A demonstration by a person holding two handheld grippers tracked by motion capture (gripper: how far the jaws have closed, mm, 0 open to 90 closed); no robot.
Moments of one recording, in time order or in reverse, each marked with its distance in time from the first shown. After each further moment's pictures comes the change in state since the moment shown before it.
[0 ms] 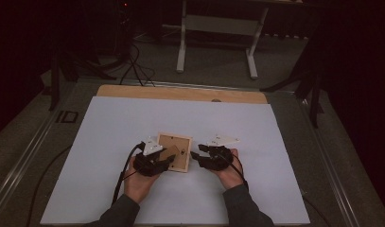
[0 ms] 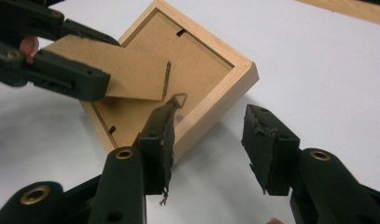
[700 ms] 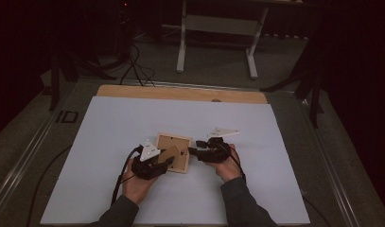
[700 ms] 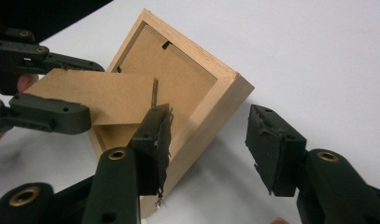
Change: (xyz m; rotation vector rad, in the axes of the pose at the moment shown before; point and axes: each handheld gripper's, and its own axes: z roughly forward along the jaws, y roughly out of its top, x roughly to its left) left arm 0.000 -0.010 -0.004 -0.056 -0.010 0.046; right arm -0.020 0.008 0.016 0.006 0.099 0.116
